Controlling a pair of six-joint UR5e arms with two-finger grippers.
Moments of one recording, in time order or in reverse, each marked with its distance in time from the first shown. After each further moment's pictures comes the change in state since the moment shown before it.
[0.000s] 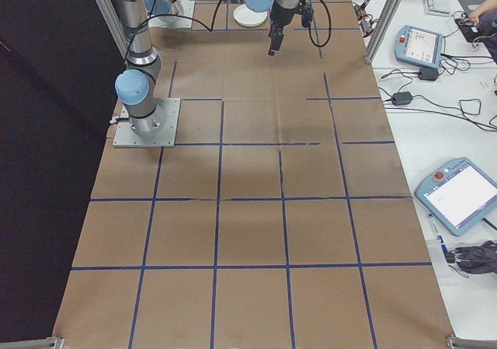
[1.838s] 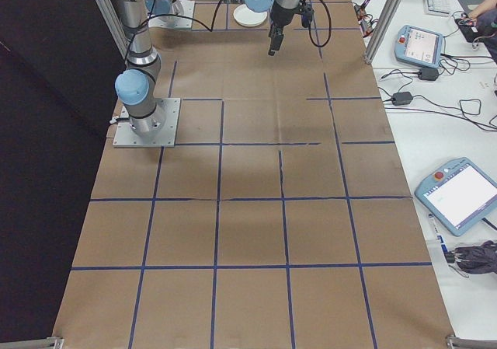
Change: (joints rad) left arm 0.011 0.056 -0.004 -0.018 0.013 0.000; right arm 0.000 0.000 0.000 0.000 0.000 0.000
